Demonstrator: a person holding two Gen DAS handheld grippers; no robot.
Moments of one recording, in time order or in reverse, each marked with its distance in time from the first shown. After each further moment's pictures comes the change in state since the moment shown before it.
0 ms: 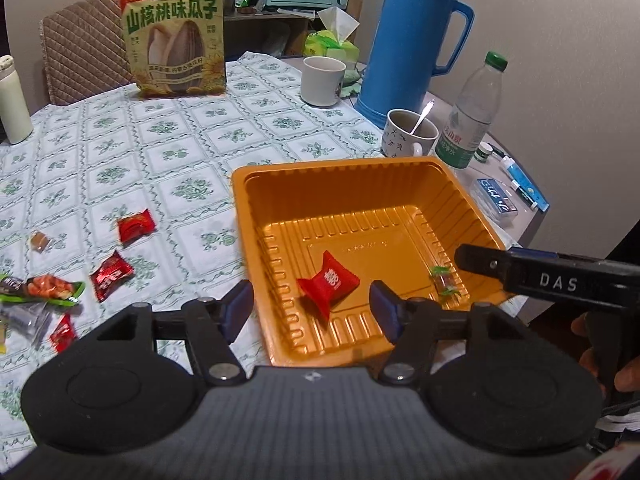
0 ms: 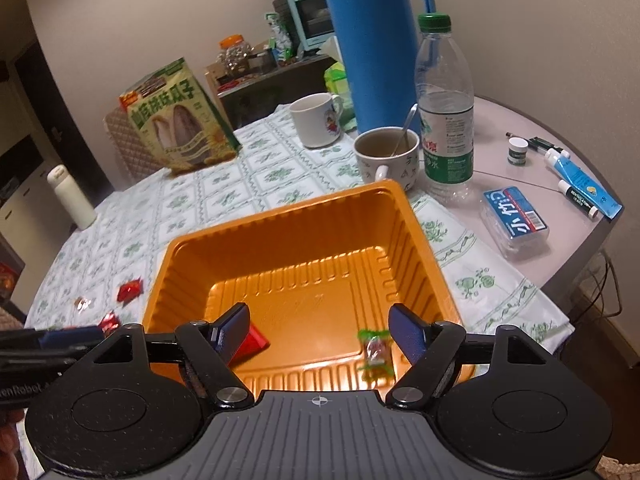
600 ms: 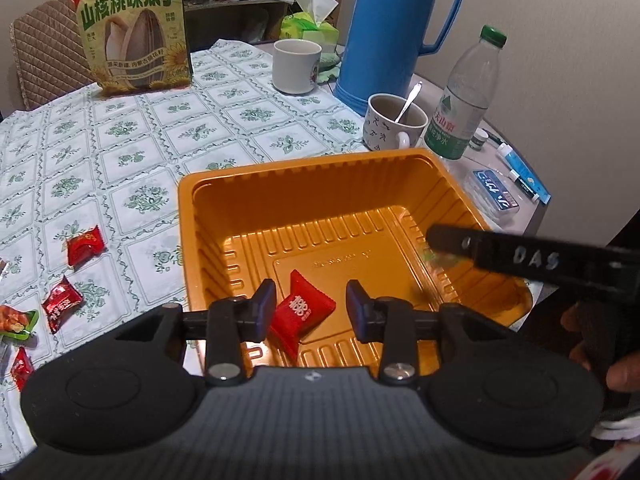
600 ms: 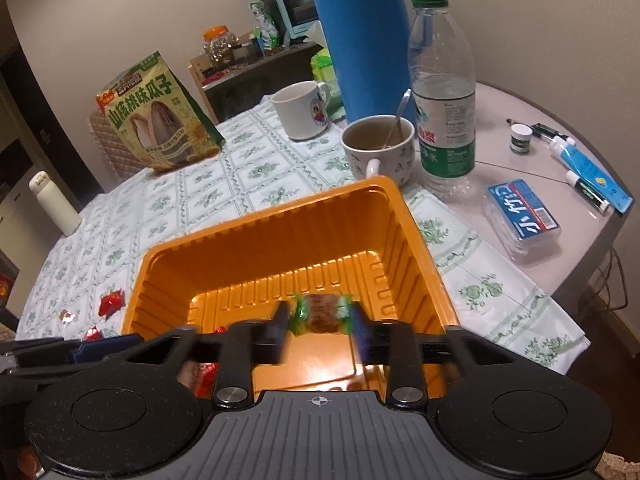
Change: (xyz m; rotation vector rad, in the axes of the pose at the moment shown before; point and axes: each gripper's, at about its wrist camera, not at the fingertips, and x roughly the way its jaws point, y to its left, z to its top) left arm 0.056 -0.027 0.023 0.040 0.043 -0.021; right arm 0.036 -0.018 0.021 0.059 0.016 -0.001
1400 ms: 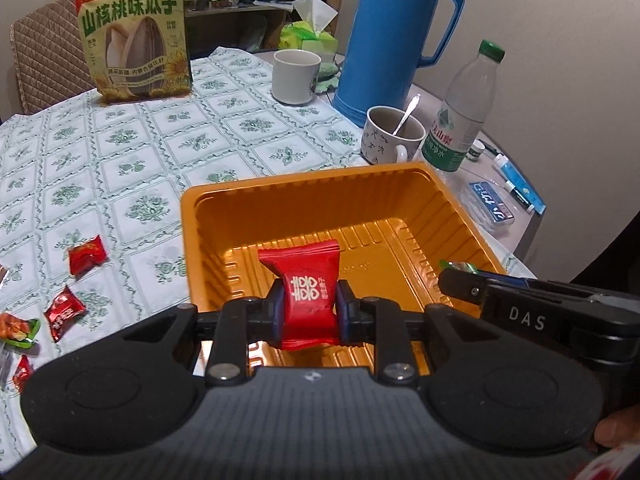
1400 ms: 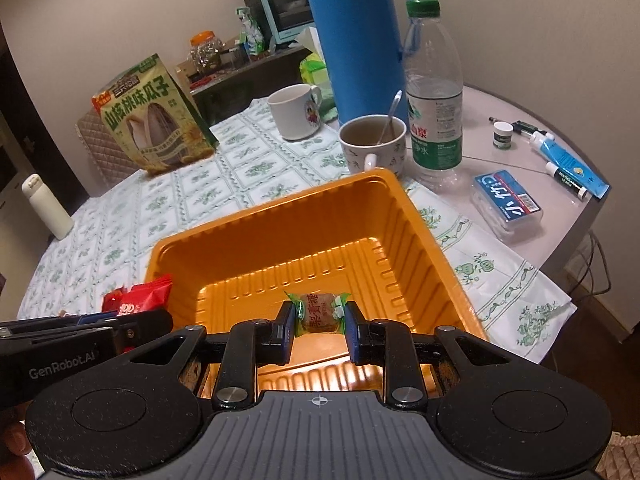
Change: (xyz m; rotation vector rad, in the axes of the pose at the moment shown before) left arm 0.001 0.003 0.008 -0.006 -0.015 -0.015; right arm -0.016 0.019 -0.016 0.014 0.002 -0.065
